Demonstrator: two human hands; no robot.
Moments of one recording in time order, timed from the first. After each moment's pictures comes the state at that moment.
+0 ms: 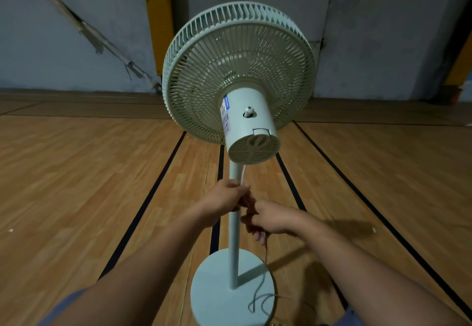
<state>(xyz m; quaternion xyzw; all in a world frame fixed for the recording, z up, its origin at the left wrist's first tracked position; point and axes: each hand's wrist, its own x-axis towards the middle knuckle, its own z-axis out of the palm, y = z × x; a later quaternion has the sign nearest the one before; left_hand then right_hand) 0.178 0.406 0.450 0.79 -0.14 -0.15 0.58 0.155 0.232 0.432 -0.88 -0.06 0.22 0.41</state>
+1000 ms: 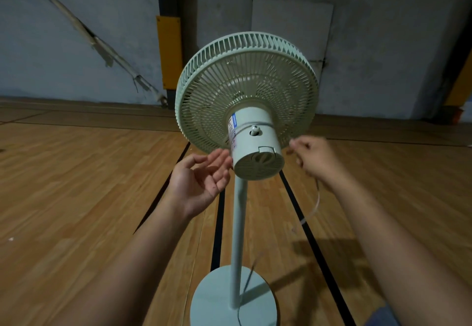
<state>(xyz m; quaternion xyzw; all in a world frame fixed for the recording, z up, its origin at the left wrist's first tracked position) 0.188 0.467 0.504 0.24 -0.10 -0.21 0.94 0.176 0.182 0.563 -0.88 -0.01 -0.21 0.44</state>
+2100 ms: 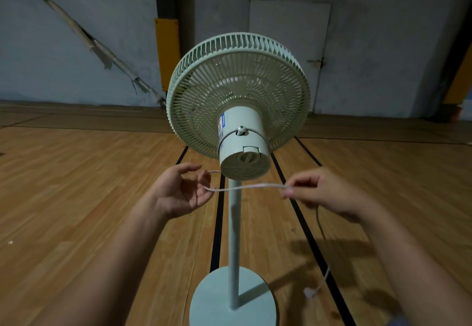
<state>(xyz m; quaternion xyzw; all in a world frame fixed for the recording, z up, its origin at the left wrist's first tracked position) 0.196 0.503 0.503 0.36 0.01 -0.32 0.88 0.108 0.160 0.547 -0.87 -0.19 0.04 0.45</state>
